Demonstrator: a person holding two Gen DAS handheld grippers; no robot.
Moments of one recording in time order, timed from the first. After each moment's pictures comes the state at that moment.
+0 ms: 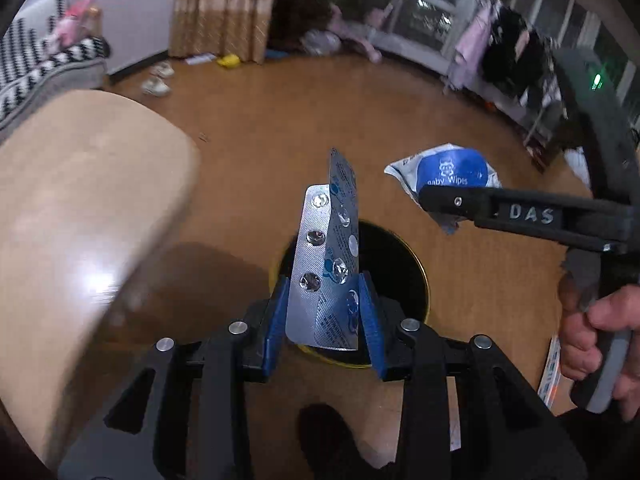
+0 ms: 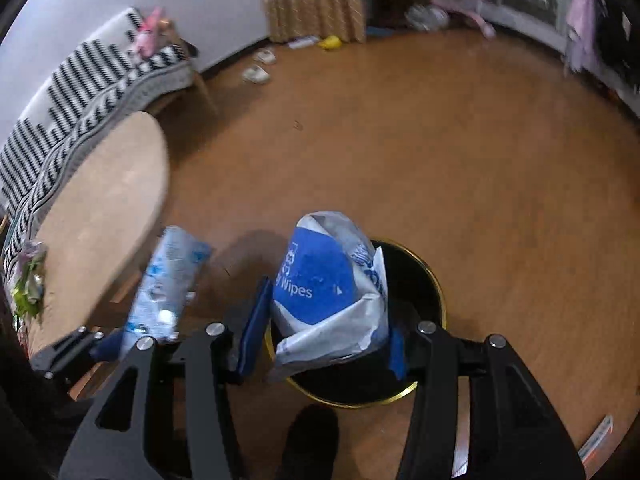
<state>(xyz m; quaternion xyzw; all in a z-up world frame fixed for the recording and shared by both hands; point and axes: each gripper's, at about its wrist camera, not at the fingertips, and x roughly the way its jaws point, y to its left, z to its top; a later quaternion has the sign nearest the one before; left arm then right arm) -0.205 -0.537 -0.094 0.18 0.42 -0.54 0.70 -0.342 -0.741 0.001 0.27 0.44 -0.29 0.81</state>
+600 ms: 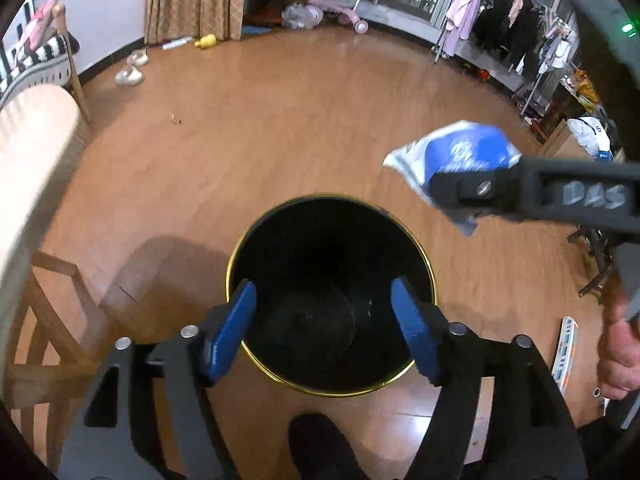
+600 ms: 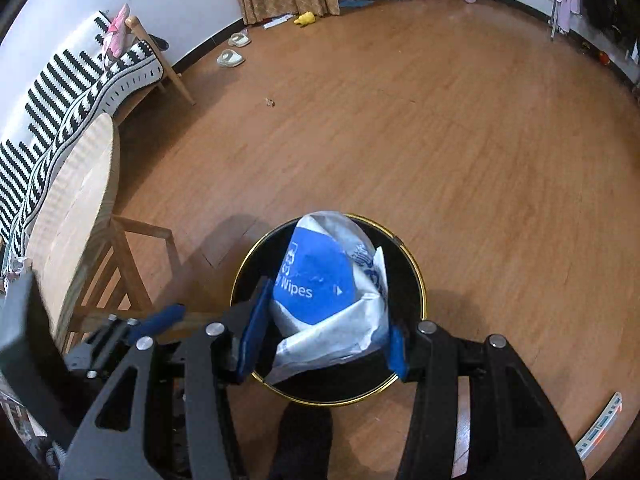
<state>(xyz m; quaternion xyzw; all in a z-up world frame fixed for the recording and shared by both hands) -0.223 -0.595 -0.137 0.22 0.42 -0.55 0.69 -0.346 -0.777 -0.032 0.31 0.47 -0.29 0.78</state>
